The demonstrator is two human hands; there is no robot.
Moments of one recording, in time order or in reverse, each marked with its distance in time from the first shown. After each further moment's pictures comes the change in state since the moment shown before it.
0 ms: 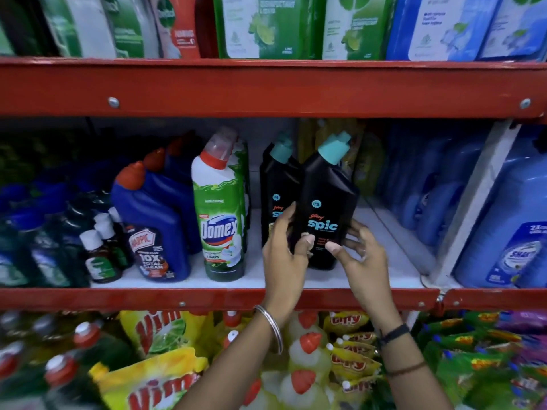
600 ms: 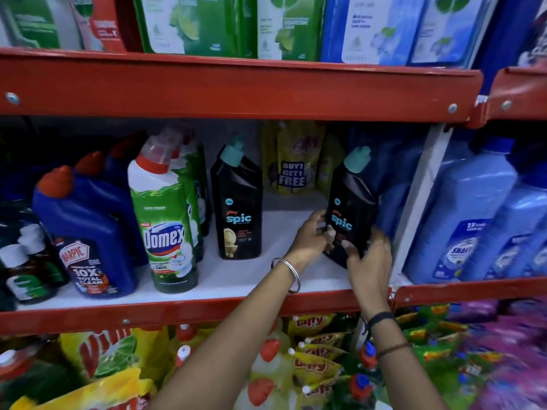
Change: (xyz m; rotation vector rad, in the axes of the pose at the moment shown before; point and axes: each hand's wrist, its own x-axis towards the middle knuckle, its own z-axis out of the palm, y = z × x) left_hand 0.045 -0.019 0.126 -0.111 -0.566 -0.315; right_hand 0.031 0.049 -0.067 -0.498 0.356 0.118
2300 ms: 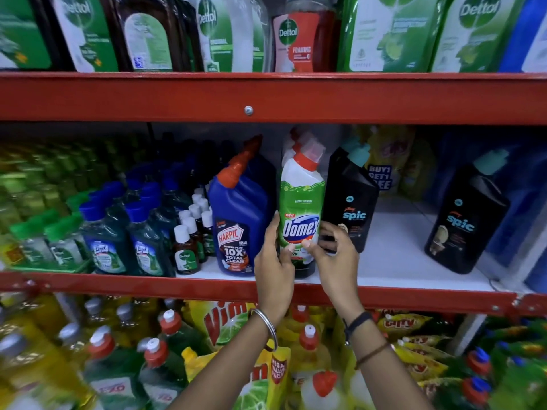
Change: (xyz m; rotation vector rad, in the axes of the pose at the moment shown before) left_hand -0.172 -0.020 -0.205 0.189 0.659 0.247; right_hand -0.148 -0.172 0.116 0.576 -0.343 -0.069
